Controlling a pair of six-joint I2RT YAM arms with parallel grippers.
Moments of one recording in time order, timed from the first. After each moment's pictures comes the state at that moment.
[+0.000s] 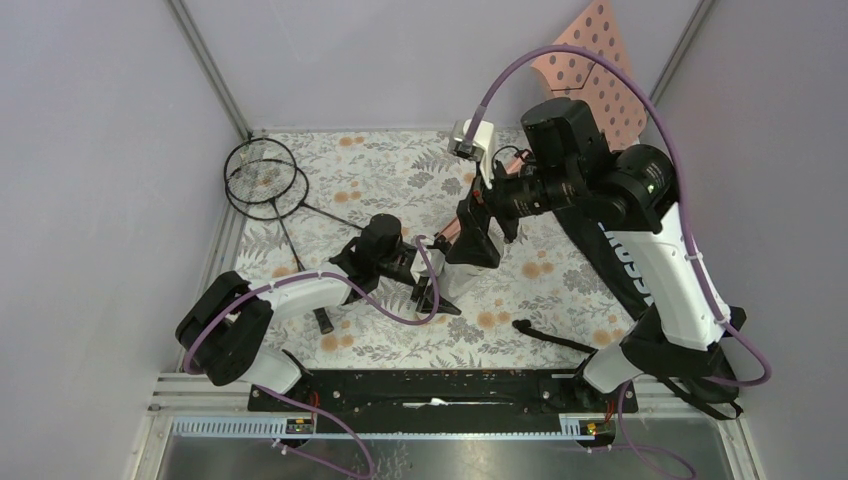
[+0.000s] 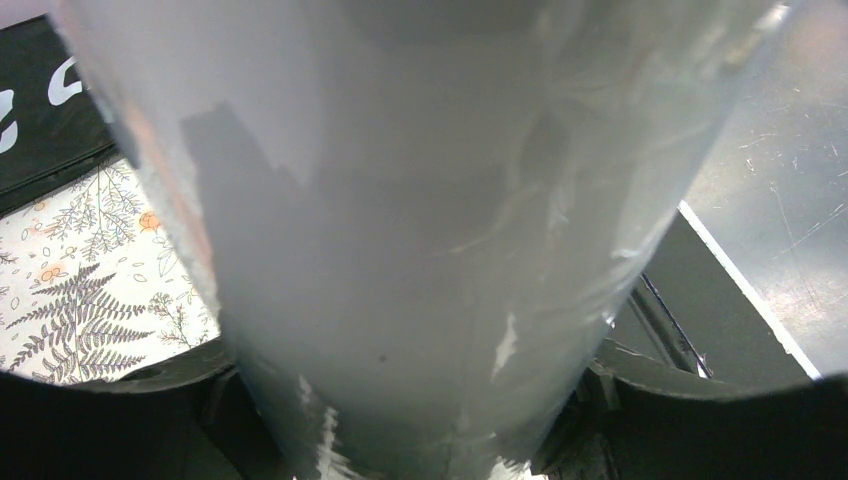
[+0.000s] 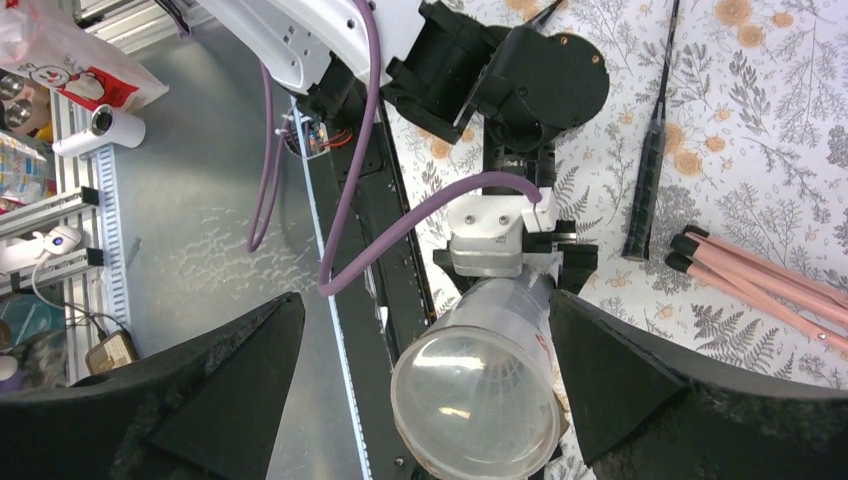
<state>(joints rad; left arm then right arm) -0.74 1.45 0.71 0.42 1.13 0.34 0.82 1.55 2.32 -1.40 -0.54 -0.11</state>
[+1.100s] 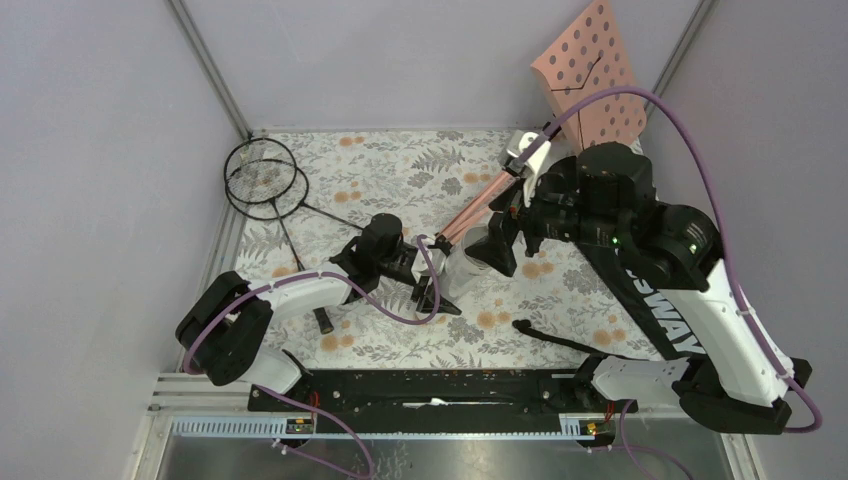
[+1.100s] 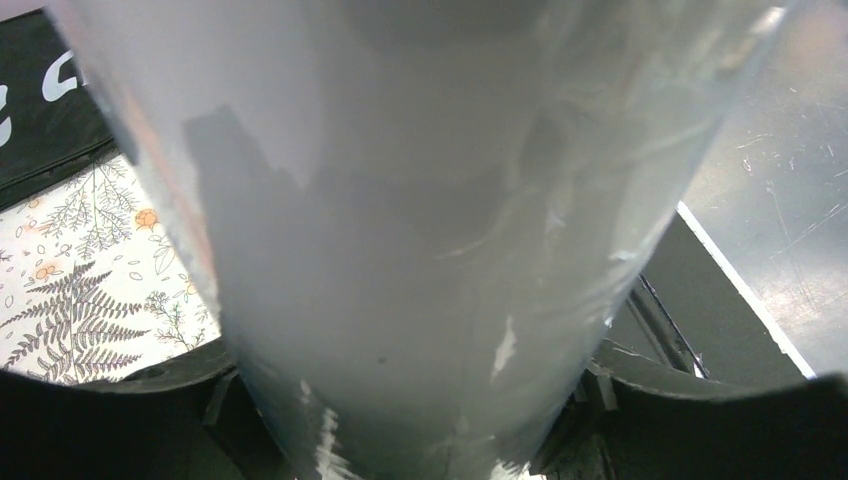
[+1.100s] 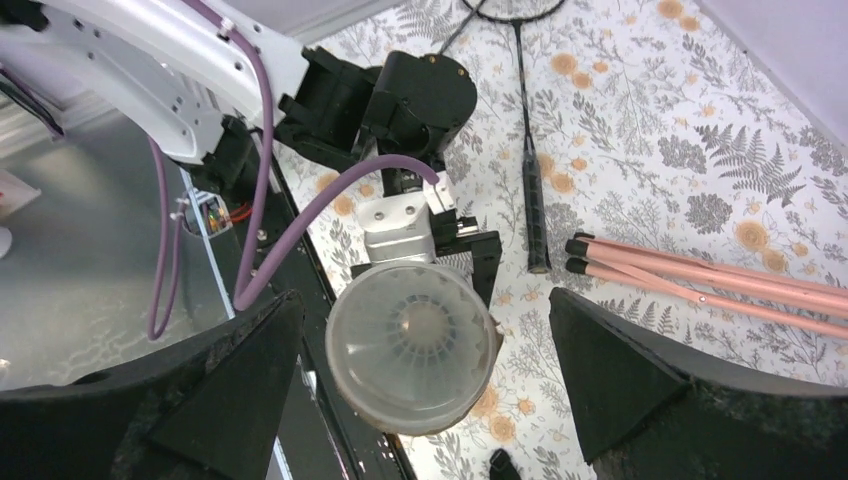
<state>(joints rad) -0.74 1.45 0.72 0.40 1.13 0.34 0.83 1.20 1.81 -1.03 -0.29 -0.05</state>
